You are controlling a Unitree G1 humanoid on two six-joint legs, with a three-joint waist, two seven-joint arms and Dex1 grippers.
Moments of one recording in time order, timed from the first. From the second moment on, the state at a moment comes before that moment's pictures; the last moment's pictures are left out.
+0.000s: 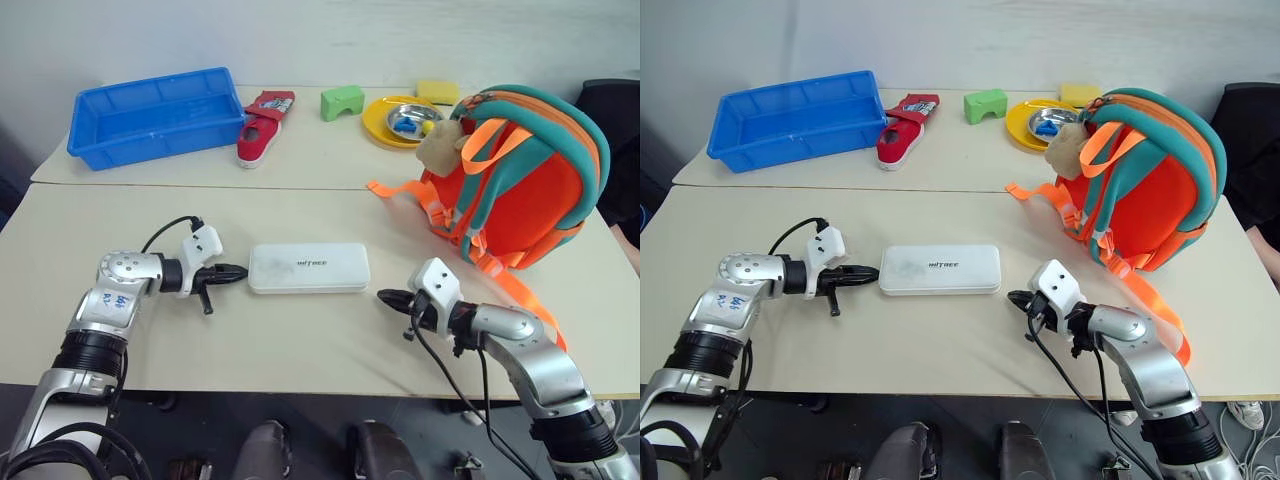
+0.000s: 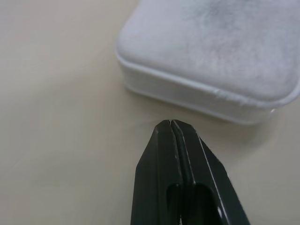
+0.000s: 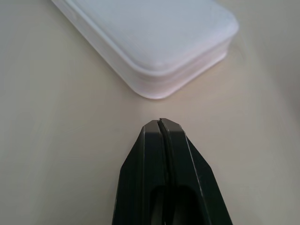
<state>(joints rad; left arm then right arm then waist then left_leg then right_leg) -0.59 0.75 -0.09 0.44 -0.12 0.17 -1.07 -0.24 -0.58 0.08 -0.22 0.24 0.49 0.74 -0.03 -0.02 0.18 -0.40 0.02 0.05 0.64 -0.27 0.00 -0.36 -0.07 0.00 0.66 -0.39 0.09</state>
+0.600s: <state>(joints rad) -0.86 0.68 -0.03 0.62 -0.35 1.18 -1.12 -0.34 -0.52 0.13 -0.09 0.13 0.39 0.69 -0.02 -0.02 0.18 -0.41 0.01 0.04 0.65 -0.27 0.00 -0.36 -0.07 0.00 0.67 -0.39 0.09</state>
